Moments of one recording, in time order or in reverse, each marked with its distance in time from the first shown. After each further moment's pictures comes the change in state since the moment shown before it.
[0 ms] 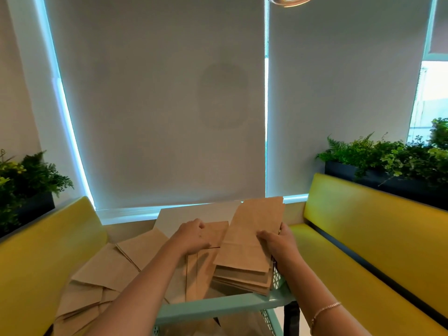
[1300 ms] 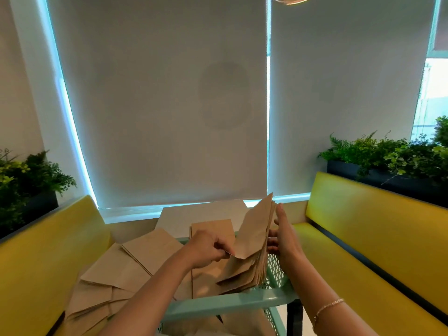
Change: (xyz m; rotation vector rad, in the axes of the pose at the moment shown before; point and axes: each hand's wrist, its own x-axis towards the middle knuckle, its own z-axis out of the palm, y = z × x) left_hand -0.032 0.020 0.007 -0.206 -0.120 0.290; right_hand -0.012 -0.015 -0.004 0.132 -0.063 0.045
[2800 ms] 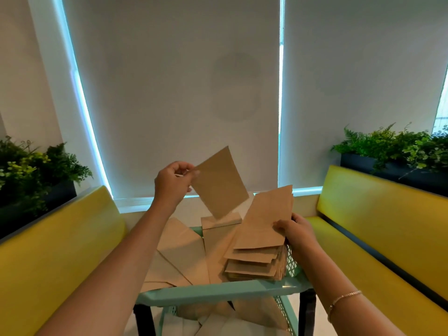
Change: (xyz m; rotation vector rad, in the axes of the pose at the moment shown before) left_hand -0.006 0.012 -0.100 -0.438 0.846 -0.058; right_hand 0.002 0.005 0.001 -0.123 0.017 -0.007
